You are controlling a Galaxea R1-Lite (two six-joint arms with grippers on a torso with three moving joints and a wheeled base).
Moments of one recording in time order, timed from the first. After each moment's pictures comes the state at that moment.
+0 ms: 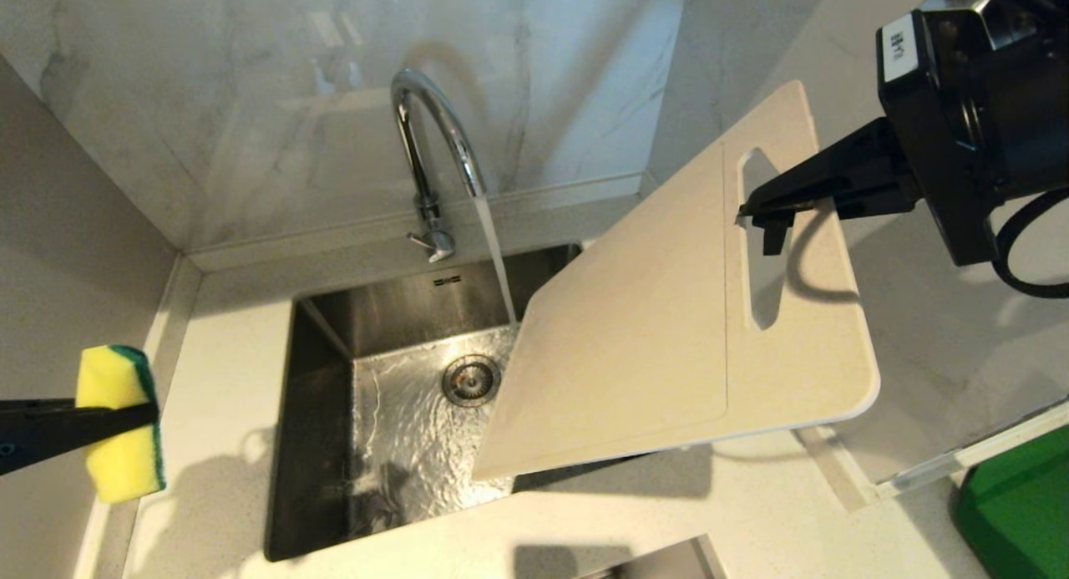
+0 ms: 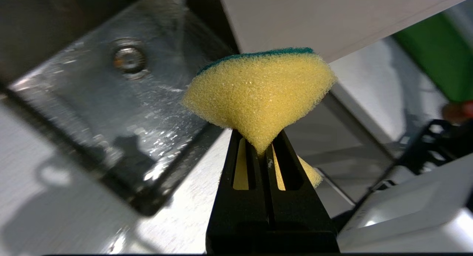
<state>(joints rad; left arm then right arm) -0.17 1.03 -0.76 0.08 -0.61 0.05 0.33 1.52 -1.95 0.95 0.39 0.72</state>
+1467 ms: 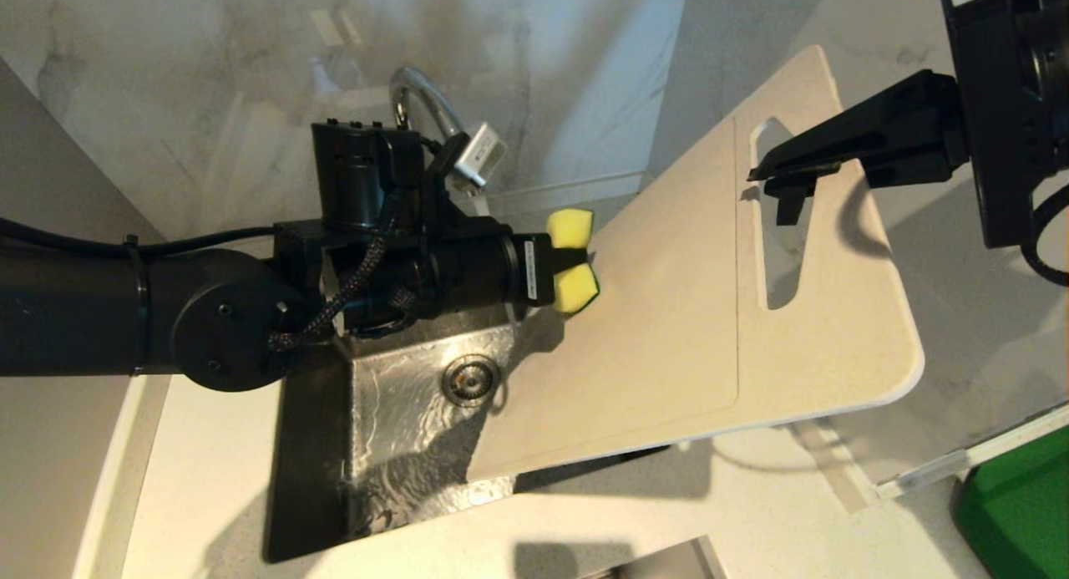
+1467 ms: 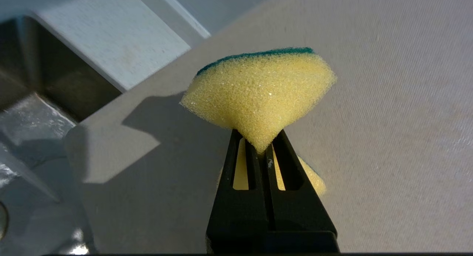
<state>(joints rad) -0.76 1.96 -1.46 -0.39 -0.21 -0.25 0.33 1.47 -1.94 0.90 0.46 0.79</state>
